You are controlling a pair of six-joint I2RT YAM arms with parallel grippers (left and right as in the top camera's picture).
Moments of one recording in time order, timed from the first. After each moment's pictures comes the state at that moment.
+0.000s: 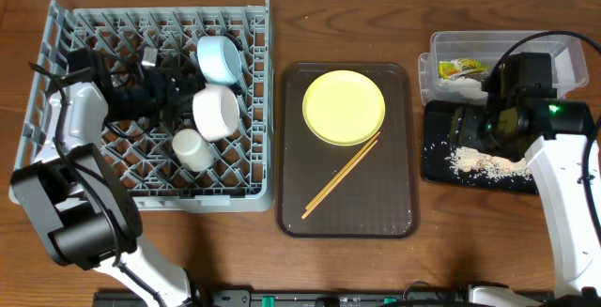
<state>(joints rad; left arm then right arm) 0.40 1.91 1.37 -0.92 1.11 -0.15 -0.04 1.41 1.23 -1.09 -0.04 0.20</state>
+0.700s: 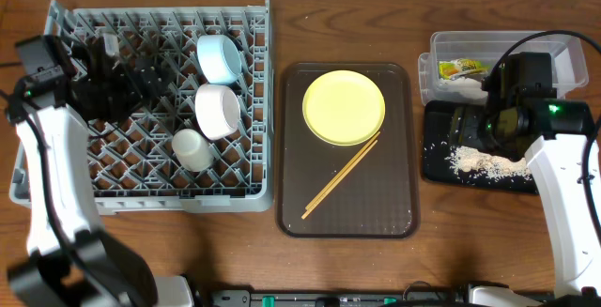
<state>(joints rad) 0.40 1.57 1.37 -0.87 0.67 -0.15 -0.04 1.41 1.23 -1.09 -0.04 0.20</state>
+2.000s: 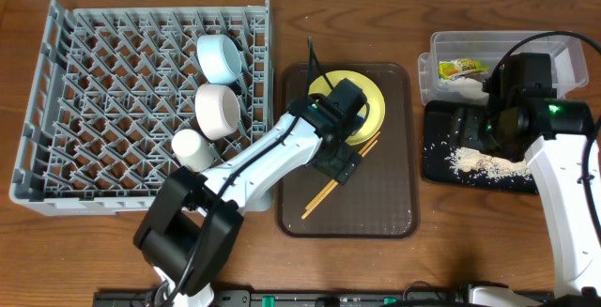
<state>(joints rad) -0.71 1.87 1.36 -0.90 0.07 -0.09 -0.04 1.41 1.23 -1.10 -0.03 0.21</state>
